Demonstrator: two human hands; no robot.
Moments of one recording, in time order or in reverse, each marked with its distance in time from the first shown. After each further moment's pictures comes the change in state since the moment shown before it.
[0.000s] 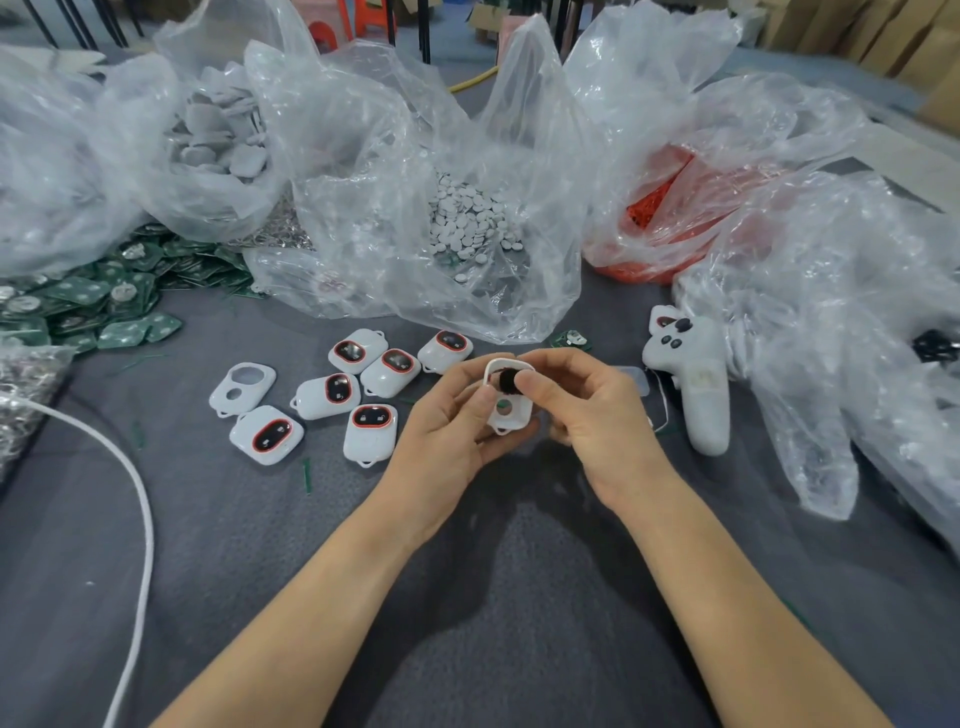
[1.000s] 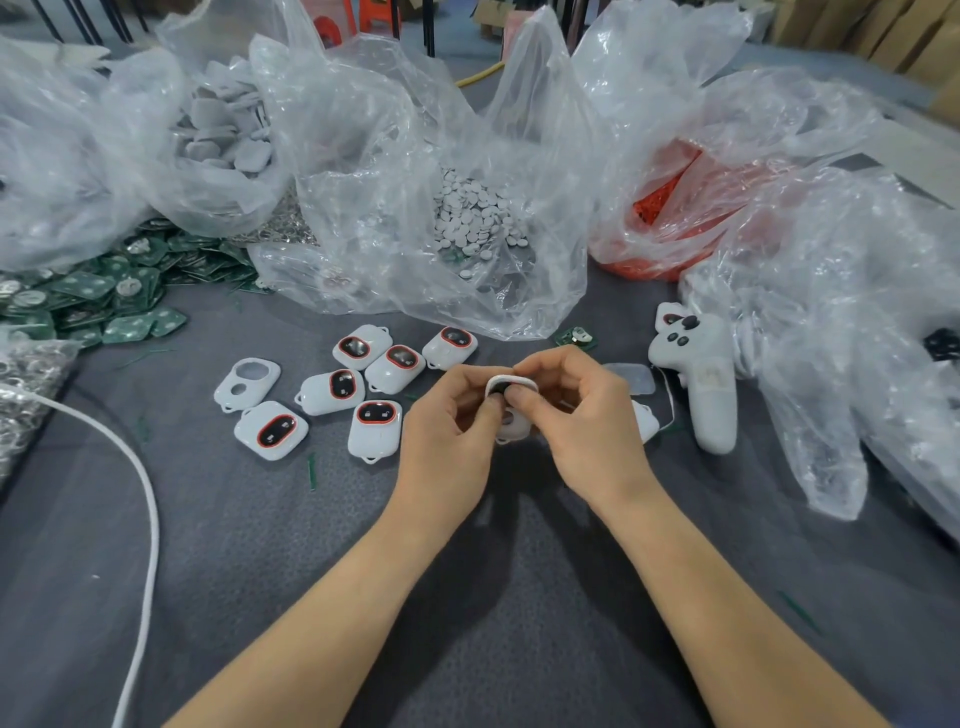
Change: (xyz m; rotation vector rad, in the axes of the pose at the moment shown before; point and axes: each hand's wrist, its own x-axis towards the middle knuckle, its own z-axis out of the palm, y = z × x) left_hand -0.005 0.000 0.007 0.598 0.263 0.161; right_hand -0.003 0.012 0.007 -0.336 0.051 -0.219
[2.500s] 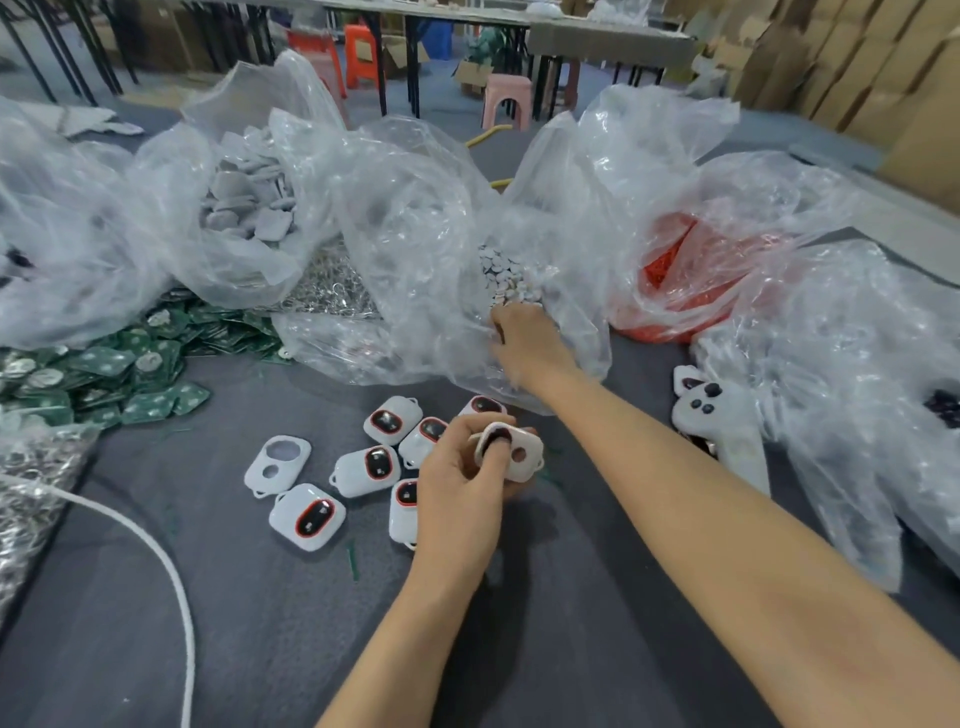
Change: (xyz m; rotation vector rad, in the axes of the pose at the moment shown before) left_hand 0.024 0.000 -0.018 -0.254 0.104 -0.148; right_hand 0.165 -0.002 0.058 -0.986 -0.138 -0.186
